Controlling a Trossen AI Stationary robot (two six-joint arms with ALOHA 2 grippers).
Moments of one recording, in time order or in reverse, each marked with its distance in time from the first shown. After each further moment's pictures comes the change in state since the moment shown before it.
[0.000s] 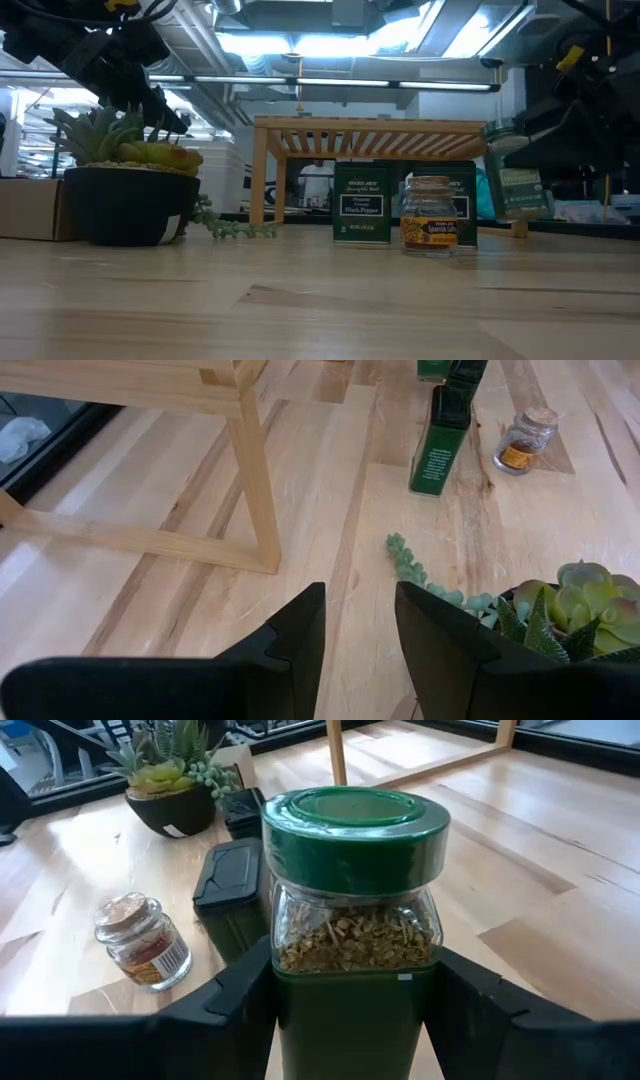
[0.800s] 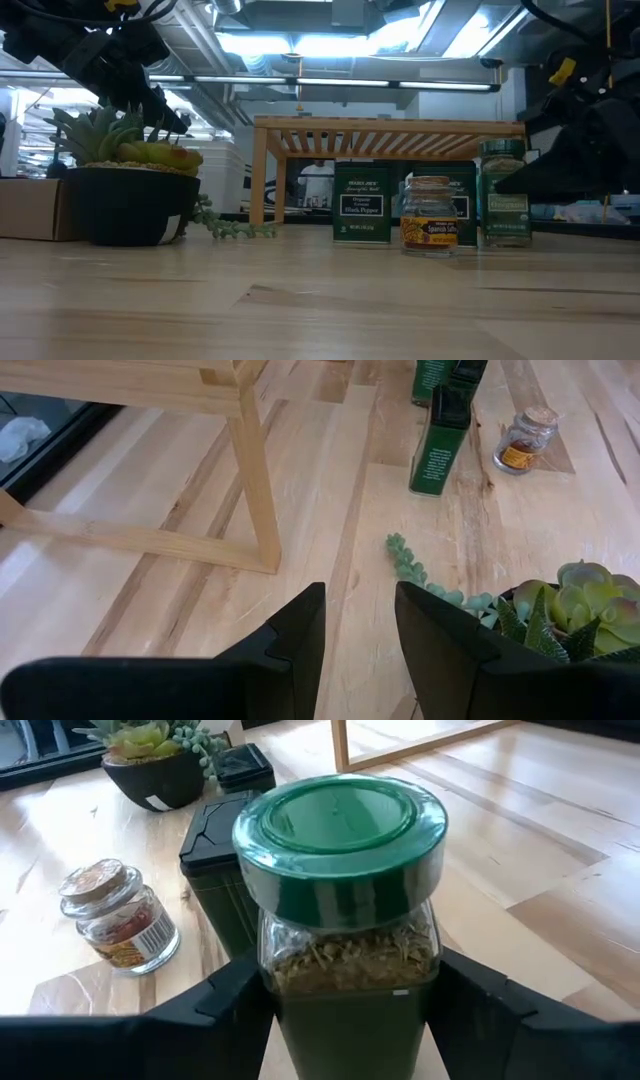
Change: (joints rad) left arm 0.000 0.000 0.000 0.000 0.000 0.000; right arm 0.000 0.374 0.044 0.259 0.016 0.046
